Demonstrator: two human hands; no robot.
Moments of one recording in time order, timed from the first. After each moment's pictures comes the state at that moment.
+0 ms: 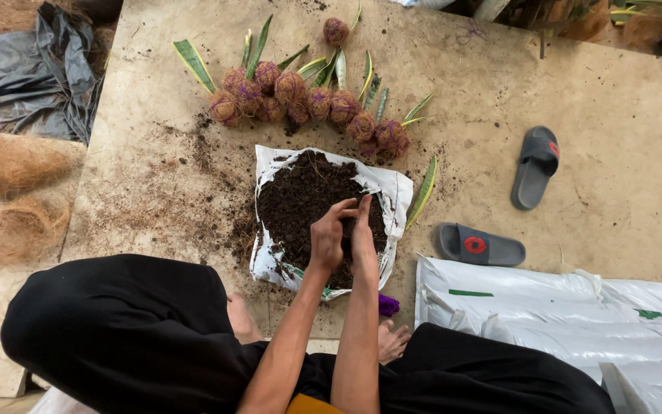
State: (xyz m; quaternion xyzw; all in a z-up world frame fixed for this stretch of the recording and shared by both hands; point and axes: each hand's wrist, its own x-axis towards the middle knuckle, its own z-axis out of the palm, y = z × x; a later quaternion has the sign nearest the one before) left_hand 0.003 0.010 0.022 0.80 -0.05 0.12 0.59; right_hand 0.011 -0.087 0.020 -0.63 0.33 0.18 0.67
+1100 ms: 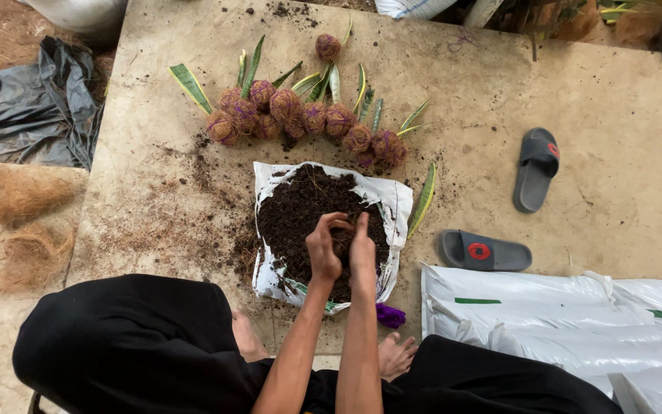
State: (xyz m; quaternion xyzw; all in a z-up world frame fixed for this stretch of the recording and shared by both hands) left_hand 0.011 0.005 -0.003 0.72 0.02 0.10 0.68; right_hand 0.015 -0.081 0.006 -0.62 0.40 0.19 0.65
